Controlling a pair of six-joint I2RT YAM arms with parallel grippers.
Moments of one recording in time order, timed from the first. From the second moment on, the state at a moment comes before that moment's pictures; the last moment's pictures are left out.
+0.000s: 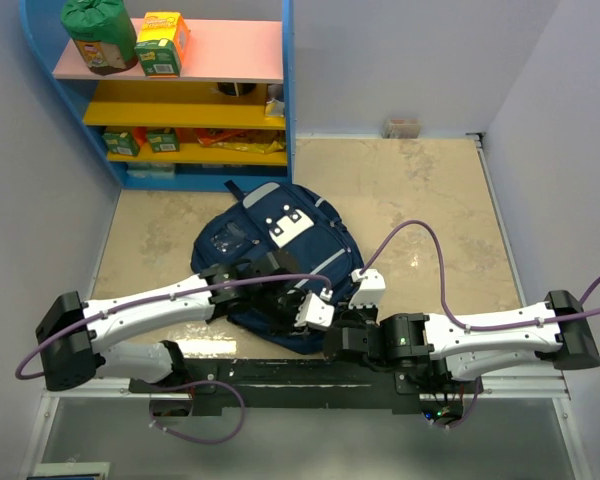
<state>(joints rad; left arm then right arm) -1.08 1.26 0.89 -0.52 0.52 0.53 1.56 1.10 0.79 -0.80 0.88 1.33</state>
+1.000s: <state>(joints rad) -1.12 1.20 0.65 -0.14 0.34 0.18 1.55 1.10 0.79 -0.72 0.83 1.25</state>
